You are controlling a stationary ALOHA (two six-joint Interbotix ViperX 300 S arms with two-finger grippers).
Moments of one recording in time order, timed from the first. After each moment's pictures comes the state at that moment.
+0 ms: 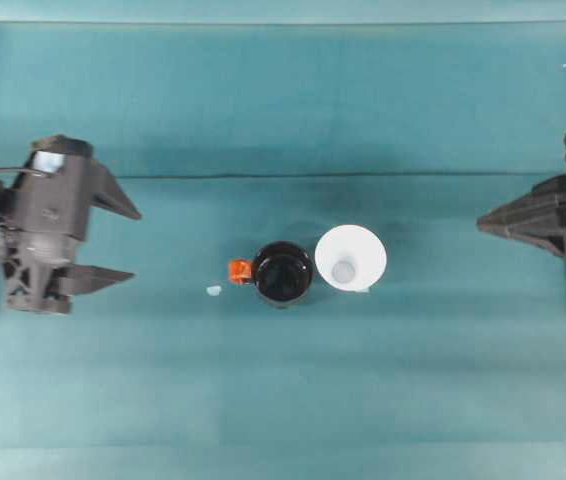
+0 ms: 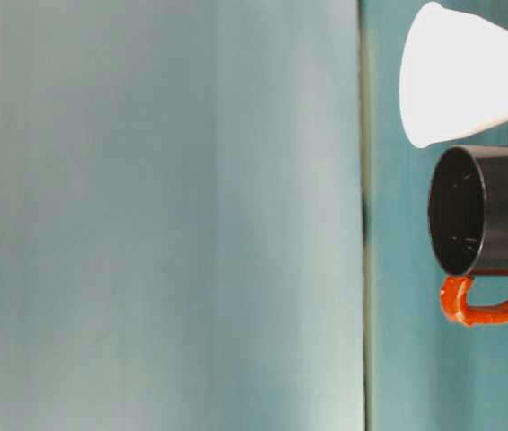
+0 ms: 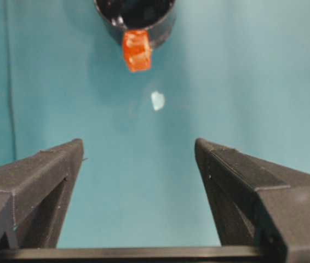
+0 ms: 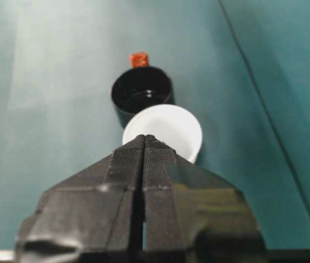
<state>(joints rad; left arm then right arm) 0.00 -0.59 0.77 0.02 0.60 0.09 -0.07 -0.99 1.10 0.02 0.28 0.16</state>
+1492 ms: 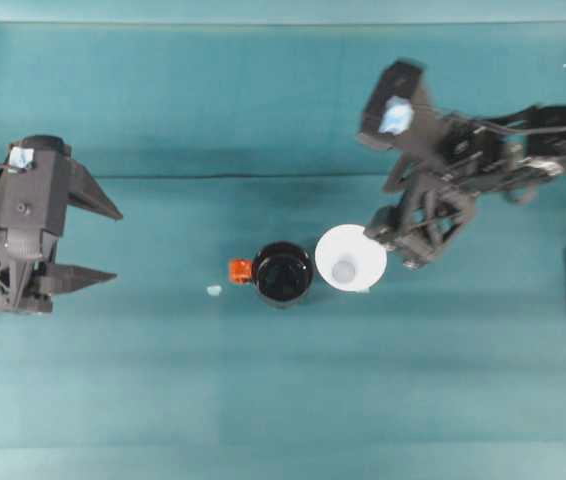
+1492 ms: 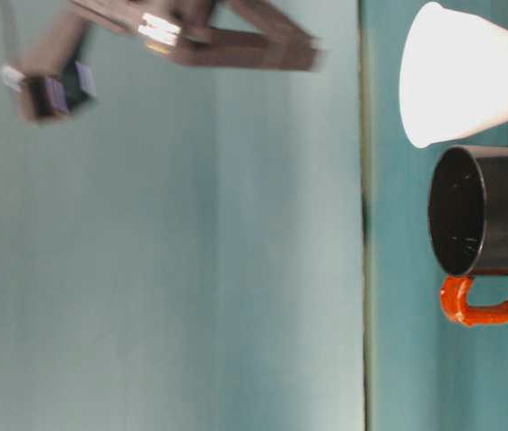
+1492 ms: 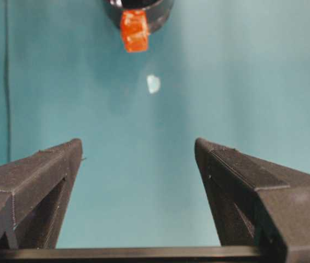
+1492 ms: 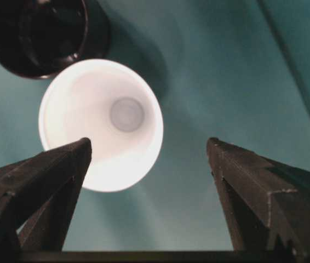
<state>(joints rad) 0.00 -0.64 0.80 0.02 0.62 0.06 -0.16 -0.16 0.59 0.07 0.68 0.26</state>
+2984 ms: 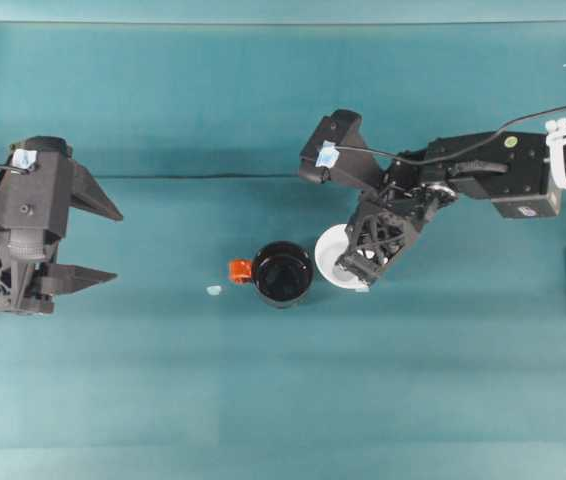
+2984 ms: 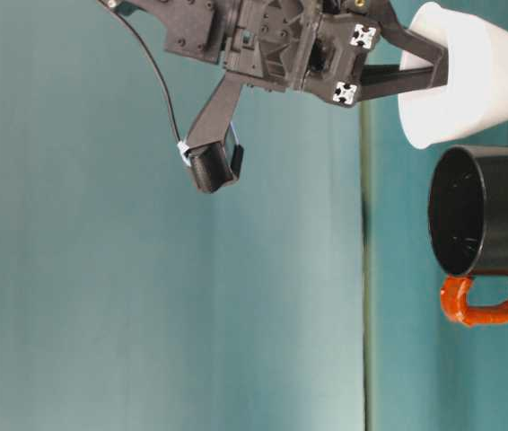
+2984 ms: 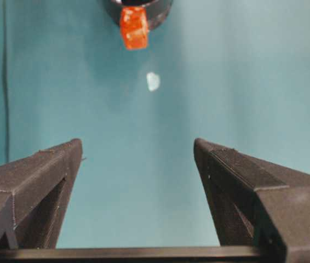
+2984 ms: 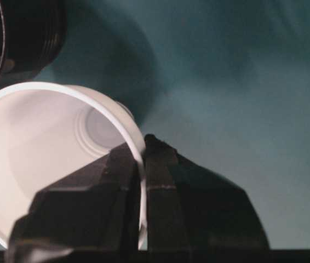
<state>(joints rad) 0.00 -0.63 0.80 0.02 0.62 0.06 -0.18 0.07 0.56 0.14 0.65 0.26</state>
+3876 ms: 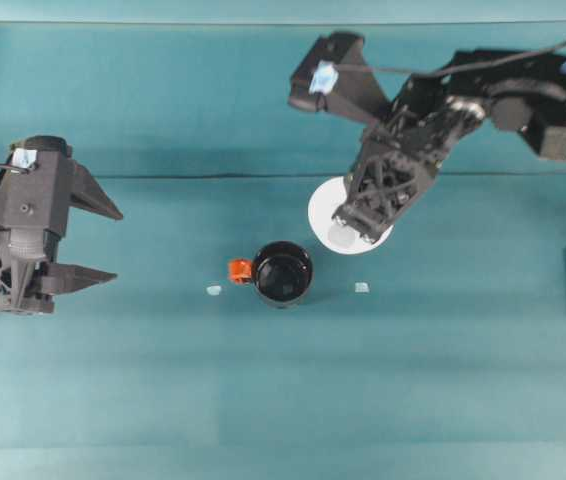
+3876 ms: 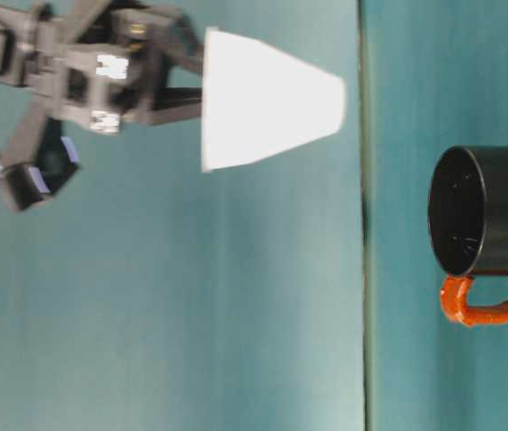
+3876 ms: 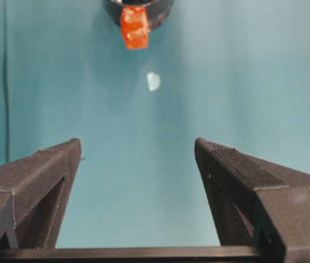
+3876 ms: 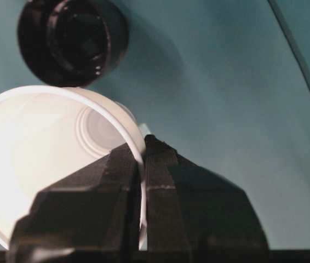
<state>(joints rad) 0.00 -0.63 0.80 0.02 0.62 0.06 -0.22 -0.07 0.25 0.15 1.07 0.26</state>
